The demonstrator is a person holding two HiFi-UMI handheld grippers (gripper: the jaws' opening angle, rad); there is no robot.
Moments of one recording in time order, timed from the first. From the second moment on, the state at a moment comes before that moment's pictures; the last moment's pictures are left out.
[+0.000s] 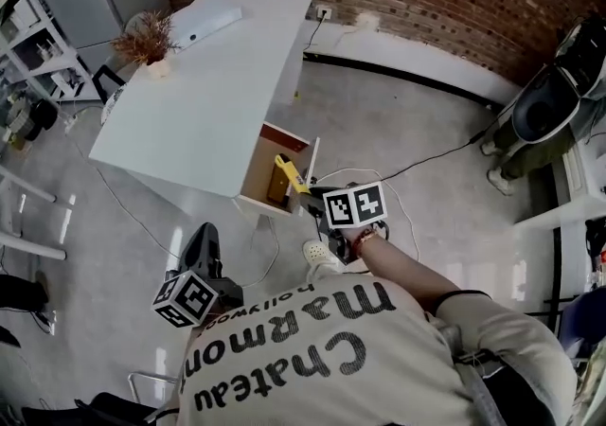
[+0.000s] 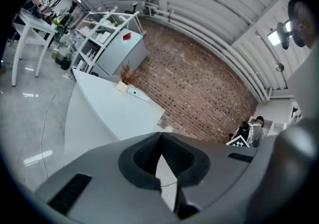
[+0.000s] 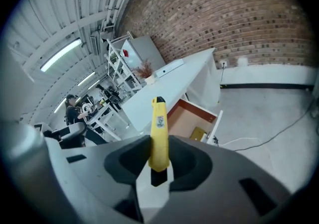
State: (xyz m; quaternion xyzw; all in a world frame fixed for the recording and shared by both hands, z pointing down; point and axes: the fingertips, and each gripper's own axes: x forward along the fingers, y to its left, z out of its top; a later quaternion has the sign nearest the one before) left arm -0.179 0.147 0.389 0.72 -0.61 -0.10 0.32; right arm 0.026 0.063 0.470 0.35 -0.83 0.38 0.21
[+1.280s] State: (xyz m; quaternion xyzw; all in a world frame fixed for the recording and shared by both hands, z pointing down) left arm -0.154 -0.037 0.446 0.64 -0.68 -0.07 0.35; right arm 0.072 -0.120 0.631 0.30 -0.76 0.47 0.33
